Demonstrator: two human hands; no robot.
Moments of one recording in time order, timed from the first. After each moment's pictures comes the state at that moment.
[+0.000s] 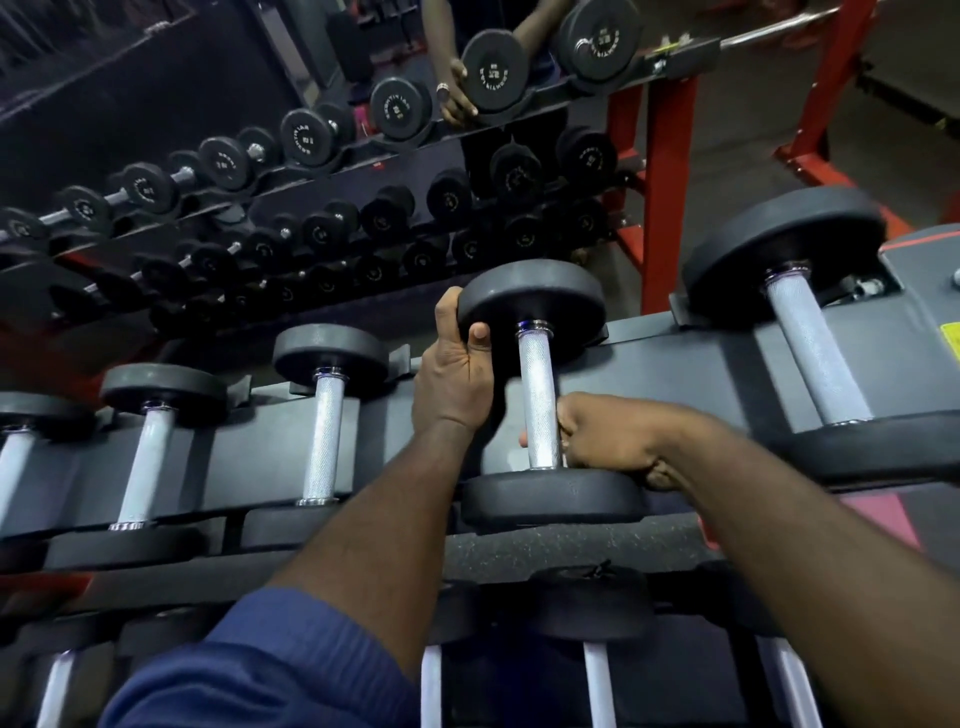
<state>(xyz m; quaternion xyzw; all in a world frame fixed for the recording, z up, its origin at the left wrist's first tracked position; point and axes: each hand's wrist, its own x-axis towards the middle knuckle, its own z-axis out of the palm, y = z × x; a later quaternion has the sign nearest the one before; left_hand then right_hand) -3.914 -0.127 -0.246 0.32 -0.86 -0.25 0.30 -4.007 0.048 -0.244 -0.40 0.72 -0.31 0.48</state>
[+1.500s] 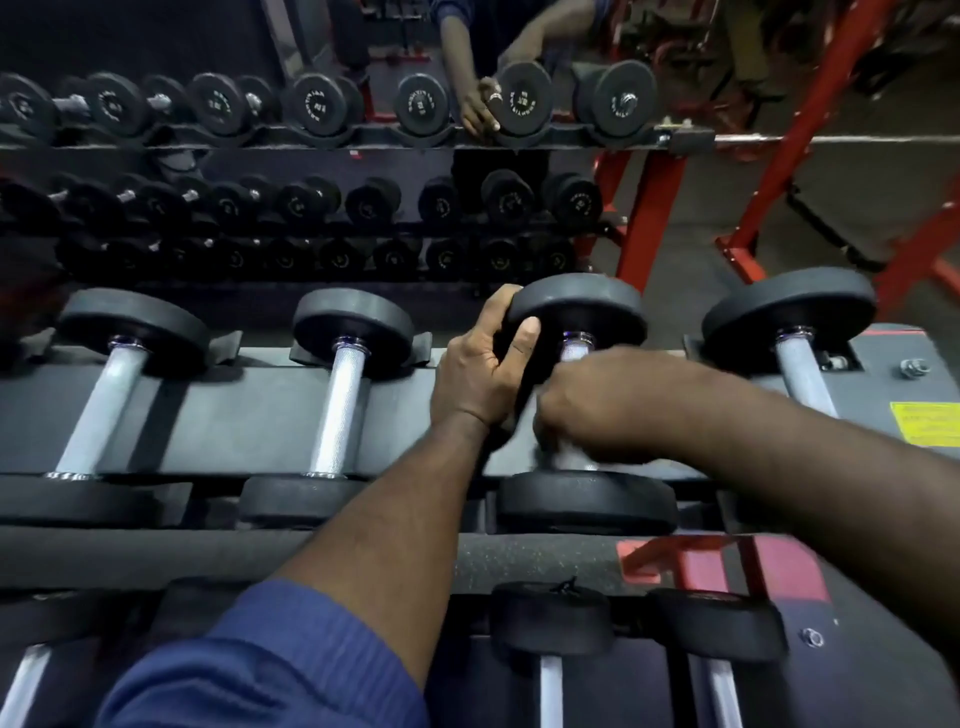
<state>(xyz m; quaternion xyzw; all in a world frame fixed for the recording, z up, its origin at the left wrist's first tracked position) -3.902 -0.135 -0.243 0.26 -0.83 -0.37 0.33 -3.949 0.009 -0.119 -0.66 0.71 0.21 0.10</state>
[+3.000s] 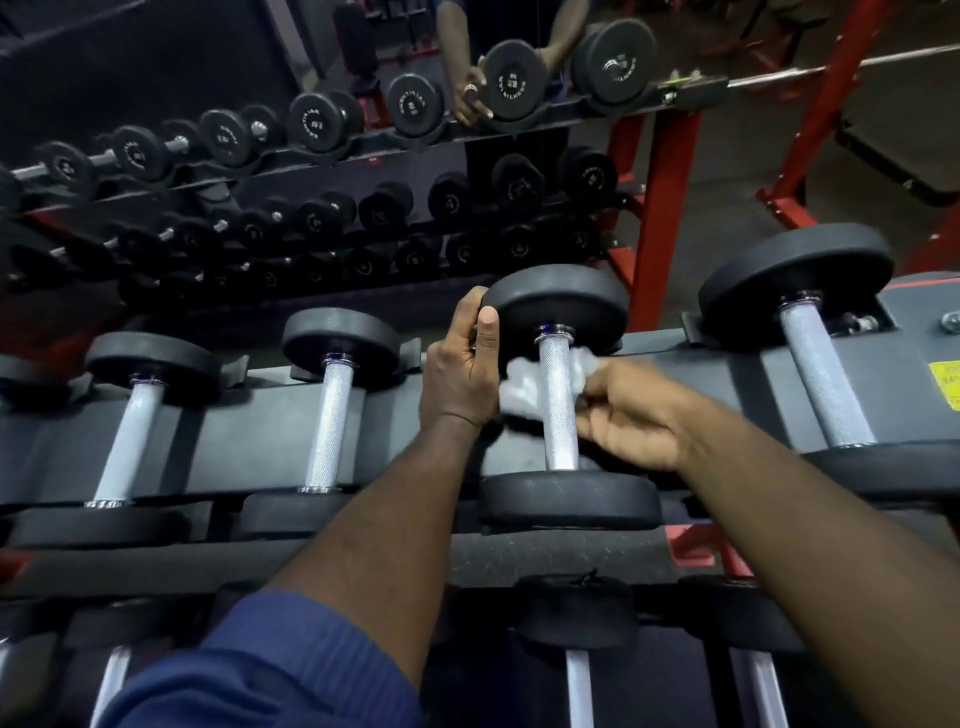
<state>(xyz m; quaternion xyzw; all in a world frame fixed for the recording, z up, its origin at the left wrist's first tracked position) -3.910 -0.135 -0.248 0.29 -0.82 -0.35 0.35 -3.996 0.033 -0.203 0.03 0.49 -0.68 0.55</state>
